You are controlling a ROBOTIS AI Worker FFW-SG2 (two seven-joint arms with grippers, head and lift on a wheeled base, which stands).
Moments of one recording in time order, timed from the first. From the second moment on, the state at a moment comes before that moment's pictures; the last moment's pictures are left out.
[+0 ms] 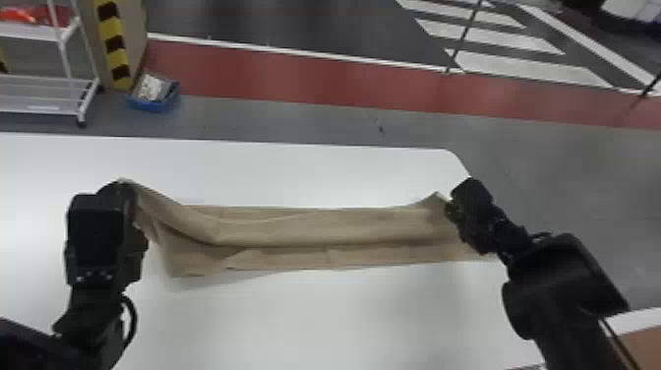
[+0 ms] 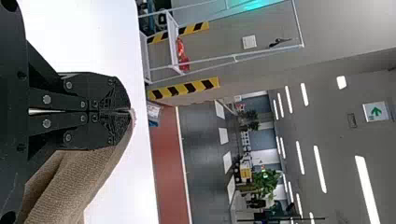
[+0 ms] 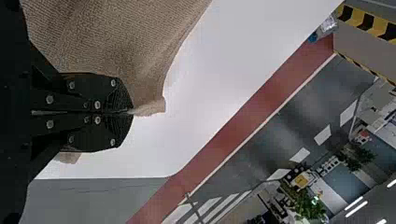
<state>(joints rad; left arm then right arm) 0.11 0.25 -0.38 -1.89 0.10 0.33 0.55 -0.04 -0.44 -0.10 -1.52 0.46 0.40 0.38</state>
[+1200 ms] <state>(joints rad) 0.23 0.31 -0.30 -2.33 -0.01 0.68 0.57 0.04 -0.49 -0.54 -1.69 -0.16 0.50 0.55</state>
